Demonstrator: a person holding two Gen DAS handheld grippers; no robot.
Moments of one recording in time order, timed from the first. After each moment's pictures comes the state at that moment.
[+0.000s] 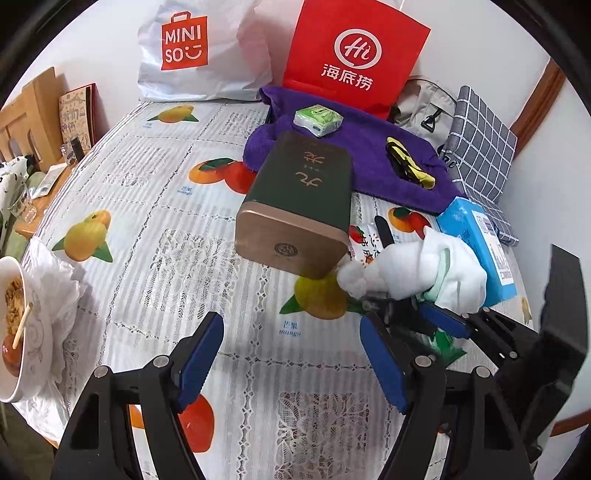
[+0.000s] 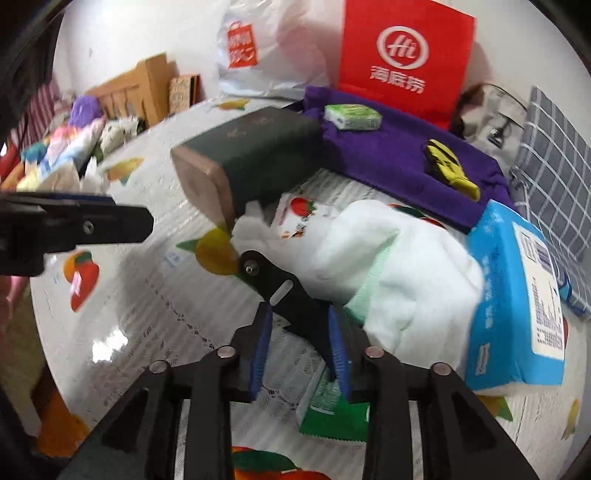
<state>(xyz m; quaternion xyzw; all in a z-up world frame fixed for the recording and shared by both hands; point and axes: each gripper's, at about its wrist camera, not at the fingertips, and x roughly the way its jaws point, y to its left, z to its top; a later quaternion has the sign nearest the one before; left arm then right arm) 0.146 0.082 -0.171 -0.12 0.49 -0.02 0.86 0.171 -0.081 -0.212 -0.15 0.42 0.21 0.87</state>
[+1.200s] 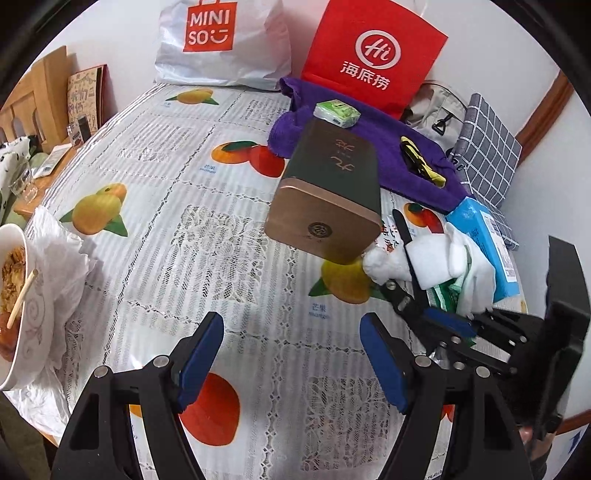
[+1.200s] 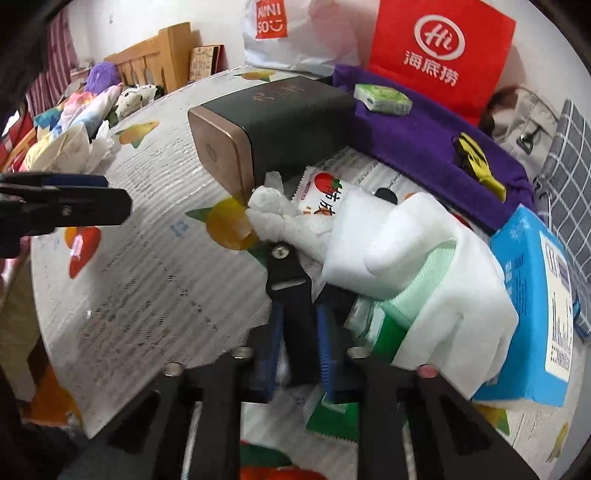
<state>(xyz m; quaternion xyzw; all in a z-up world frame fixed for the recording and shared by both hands) 0.136 0.108 -0.186 -0.15 0.50 -0.03 0.85 0.175 -0.078 -0.217 -0.18 0.46 0.23 0.84</state>
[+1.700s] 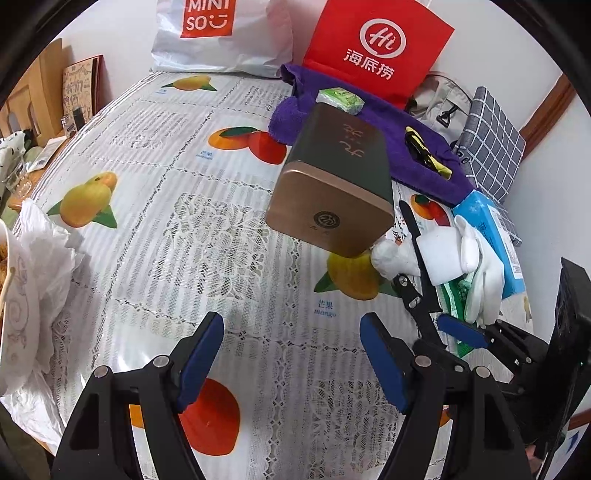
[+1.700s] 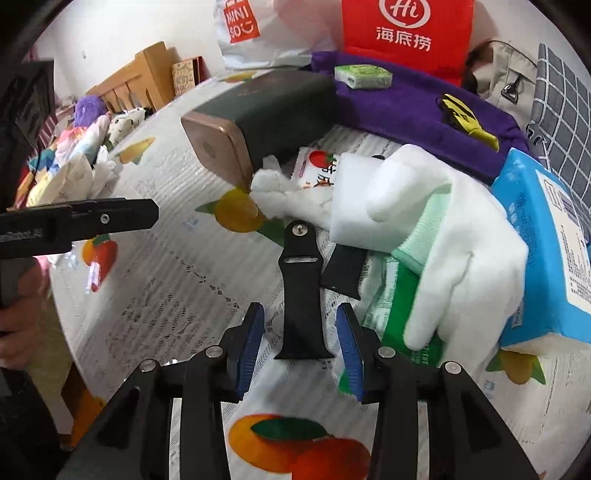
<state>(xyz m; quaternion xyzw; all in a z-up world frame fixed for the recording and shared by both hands) 0.145 0.106 -0.200 -0.15 0.51 -0.03 0.84 0.163 -0.091 -0.222 -0.11 0.48 0.23 0.84</state>
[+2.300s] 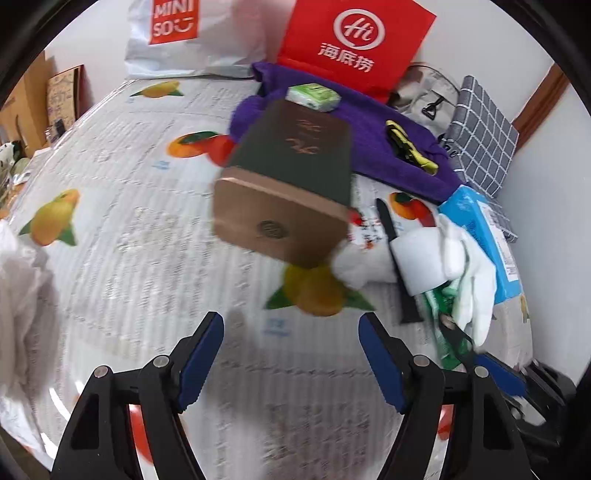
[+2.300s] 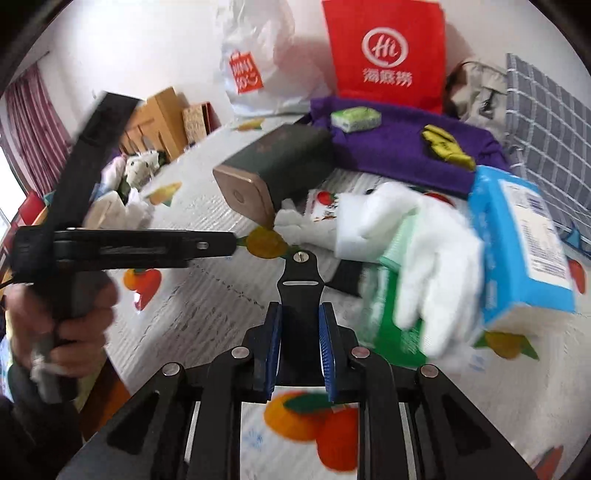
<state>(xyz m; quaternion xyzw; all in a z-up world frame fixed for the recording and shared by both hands) 0.164 0.069 -0.199 -0.15 0.51 -0.05 0.85 0.124 -0.117 -0.180 -0.04 0.42 0.24 0.87</state>
